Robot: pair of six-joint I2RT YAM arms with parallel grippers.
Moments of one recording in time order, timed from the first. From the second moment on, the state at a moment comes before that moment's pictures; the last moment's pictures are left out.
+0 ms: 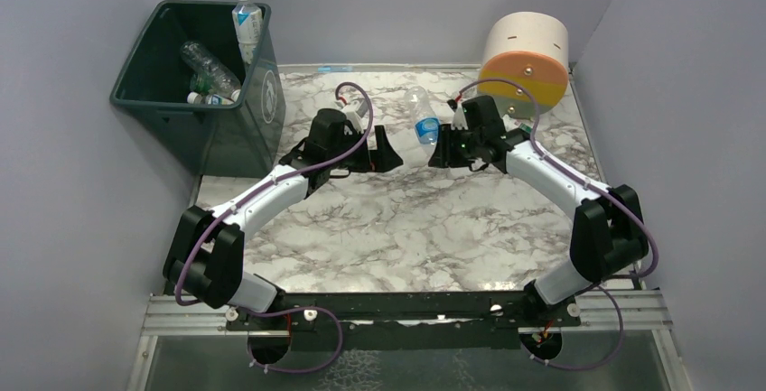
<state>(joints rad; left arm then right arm) -0.50 1.43 0.94 -0.05 0.39 -0.52 0.43 1.58 1.14 -0.40 -0.23 0.32</state>
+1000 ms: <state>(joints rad) -0.48 1.39 0.78 0.30 0.45 -0.88 0.55 1.44 1.02 -0.36 -0.35 0.39</state>
